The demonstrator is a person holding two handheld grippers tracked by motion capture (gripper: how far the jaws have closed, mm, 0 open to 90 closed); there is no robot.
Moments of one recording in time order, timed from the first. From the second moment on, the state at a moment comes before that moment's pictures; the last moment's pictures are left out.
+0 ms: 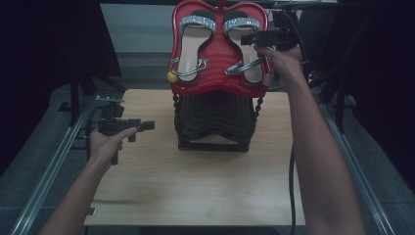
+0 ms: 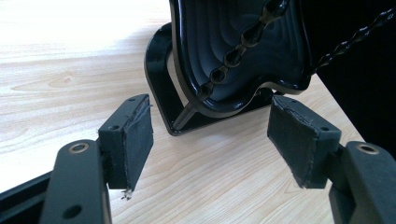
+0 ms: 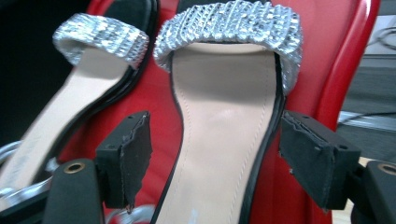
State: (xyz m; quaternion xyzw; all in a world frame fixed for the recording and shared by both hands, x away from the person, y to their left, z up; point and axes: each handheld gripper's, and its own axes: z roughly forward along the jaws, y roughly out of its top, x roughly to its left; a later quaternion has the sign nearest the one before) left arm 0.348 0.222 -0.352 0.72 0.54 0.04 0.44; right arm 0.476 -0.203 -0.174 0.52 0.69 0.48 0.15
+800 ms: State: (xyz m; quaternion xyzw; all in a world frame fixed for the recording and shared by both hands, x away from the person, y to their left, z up) left arm 0.355 0.198 -0.352 0.72 0.53 0.04 0.44; right arm 0.416 -0.334 -0.227 0.46 0.66 0.59 0.08
